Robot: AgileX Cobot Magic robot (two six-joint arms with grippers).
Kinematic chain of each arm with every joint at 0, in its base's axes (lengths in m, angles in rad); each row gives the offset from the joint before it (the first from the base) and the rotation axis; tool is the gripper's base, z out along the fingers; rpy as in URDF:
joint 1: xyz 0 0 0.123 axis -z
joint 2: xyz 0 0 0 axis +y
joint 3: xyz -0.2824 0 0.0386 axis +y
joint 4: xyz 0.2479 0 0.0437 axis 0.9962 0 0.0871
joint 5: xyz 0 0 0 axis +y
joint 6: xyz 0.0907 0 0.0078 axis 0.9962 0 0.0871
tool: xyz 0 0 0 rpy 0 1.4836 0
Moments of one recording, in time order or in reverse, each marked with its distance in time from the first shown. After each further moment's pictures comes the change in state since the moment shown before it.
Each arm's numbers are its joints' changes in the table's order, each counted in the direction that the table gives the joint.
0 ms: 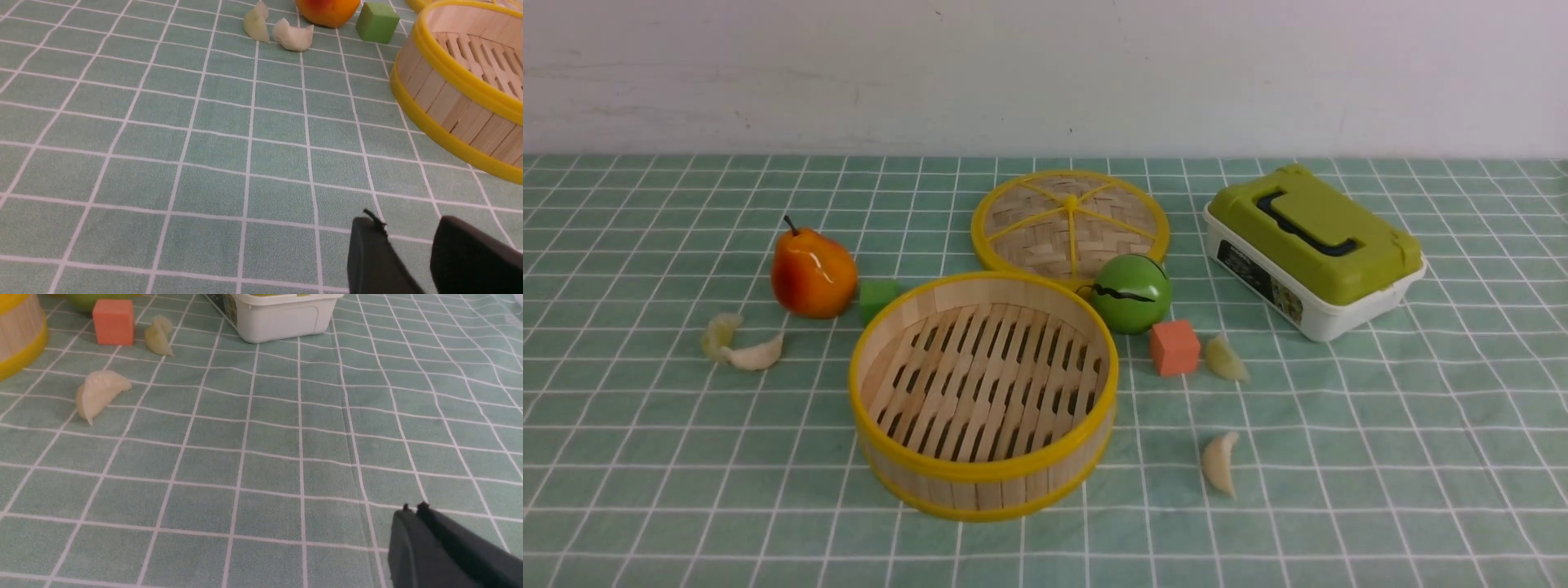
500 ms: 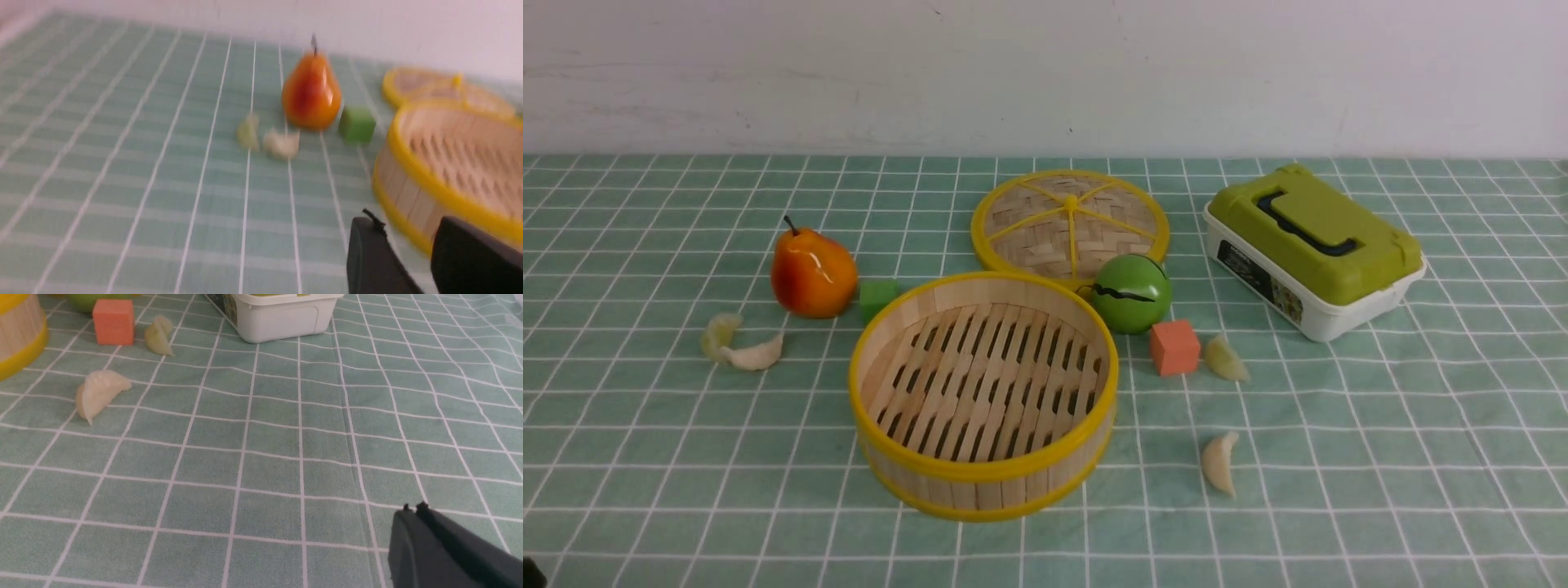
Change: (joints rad) right arm 0.000 0.000 0.000 0.000 0.000 0.000; left arm 0.000 0.000 0.000 0.023 -0.272 0.019
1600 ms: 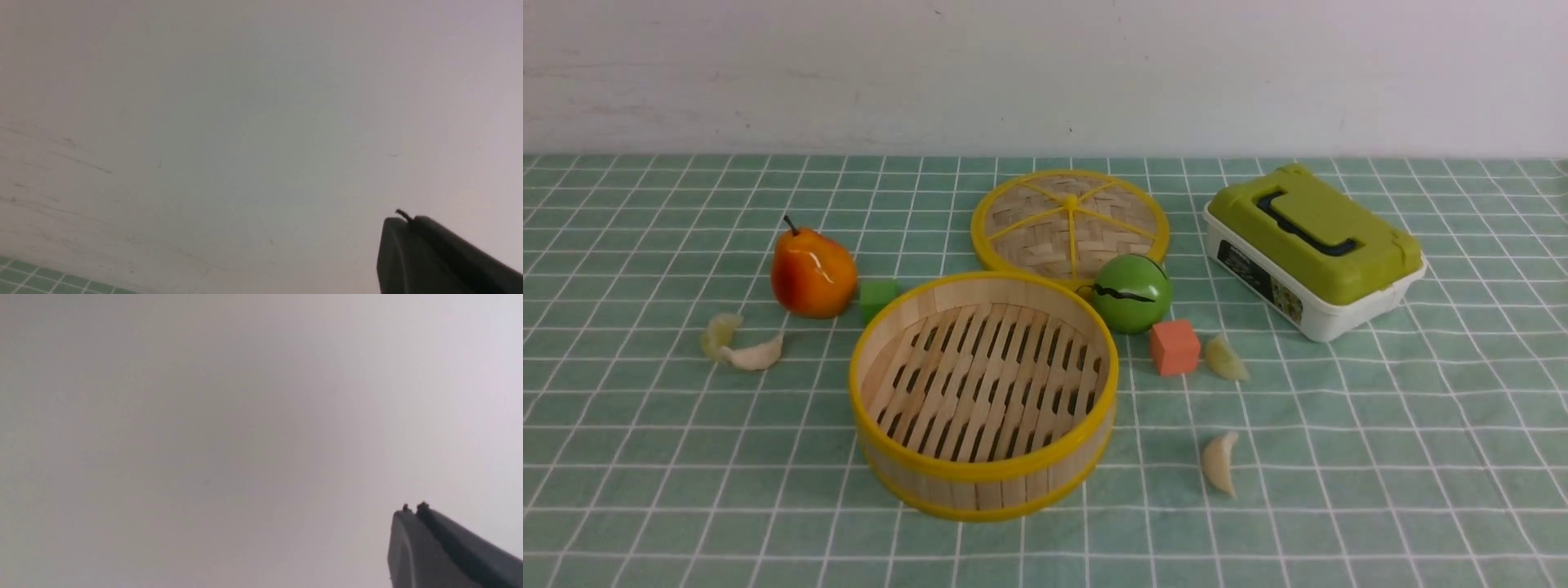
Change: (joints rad) right arm 0.000 0.203 -0.383 0.019 -0.599 0.262; left arm 0.000 0.345 -0.488 -0.013 -0.260 -0.204
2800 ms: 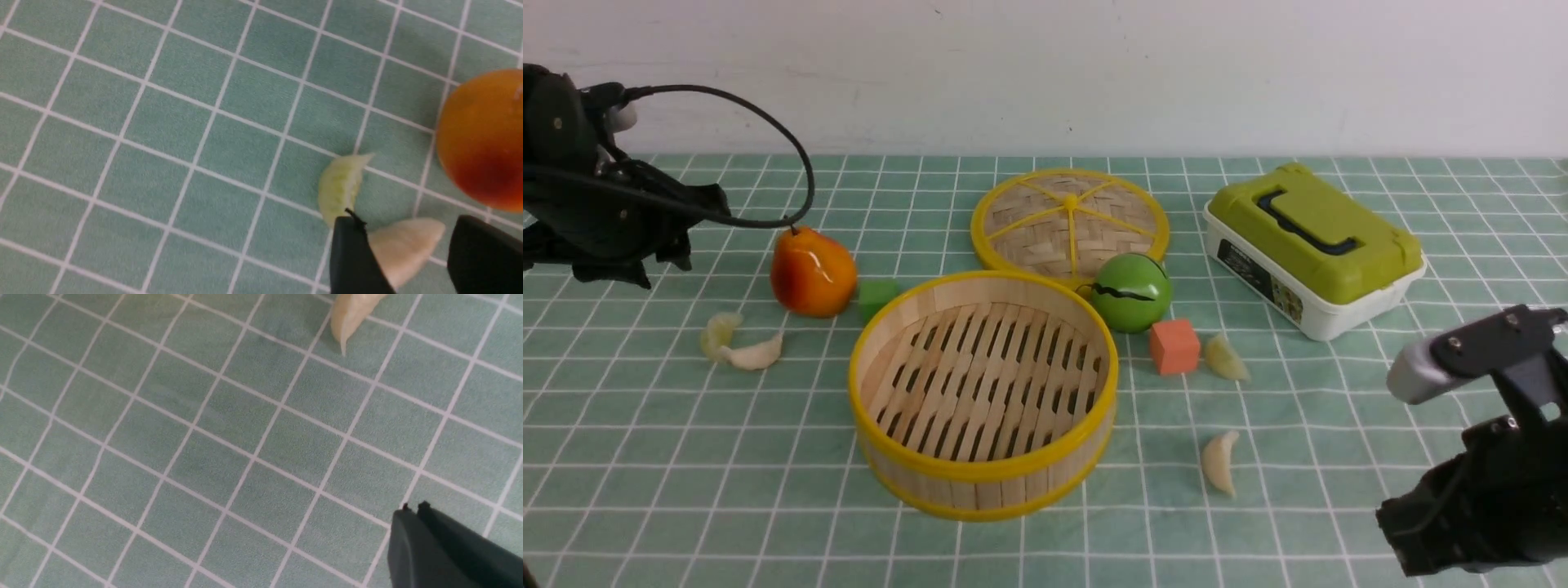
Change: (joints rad) right arm -0.244 0.992 -0.319 0.412 0.860 -0.596; left arm -0.075 1.538 -1.012 0.170 0.775 -0.077
